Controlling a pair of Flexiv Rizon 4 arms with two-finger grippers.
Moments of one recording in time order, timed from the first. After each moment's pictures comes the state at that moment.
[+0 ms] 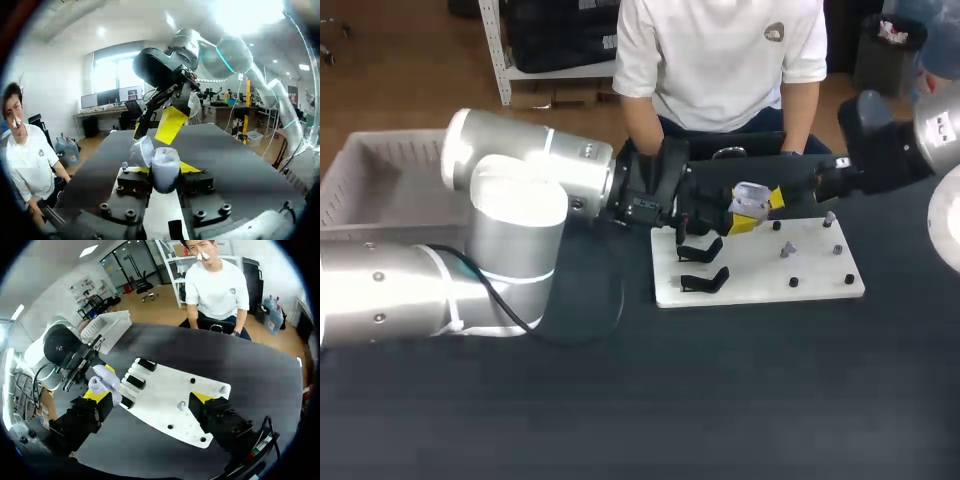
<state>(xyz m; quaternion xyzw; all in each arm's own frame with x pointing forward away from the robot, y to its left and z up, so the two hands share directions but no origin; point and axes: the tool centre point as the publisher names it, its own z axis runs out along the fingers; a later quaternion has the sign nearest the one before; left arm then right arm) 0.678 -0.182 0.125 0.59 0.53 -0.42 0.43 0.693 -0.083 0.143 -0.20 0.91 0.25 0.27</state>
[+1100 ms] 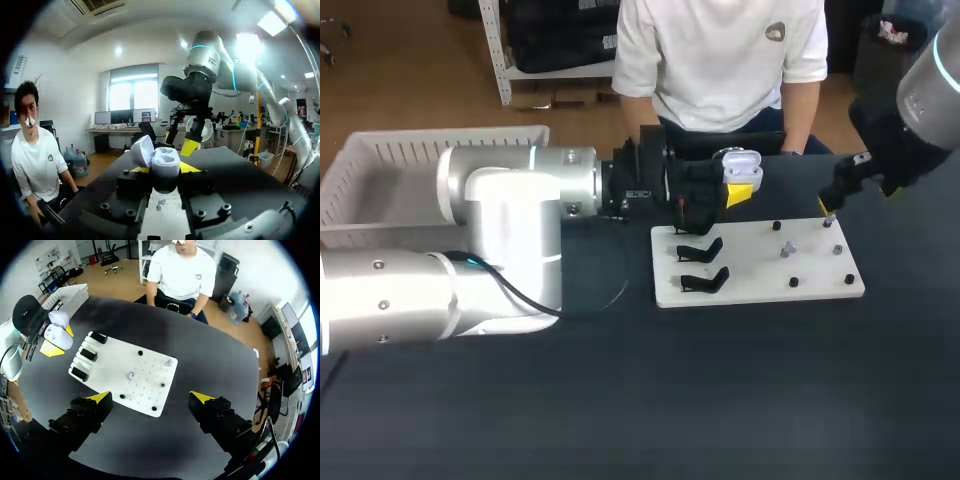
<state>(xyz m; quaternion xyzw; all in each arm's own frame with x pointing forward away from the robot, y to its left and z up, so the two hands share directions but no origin) 0.710 -0.181 0.154 0.51 0.52 -0.46 0.51 0.684 -0.157 0.142 -0.18 0.96 0.03 0.20</state>
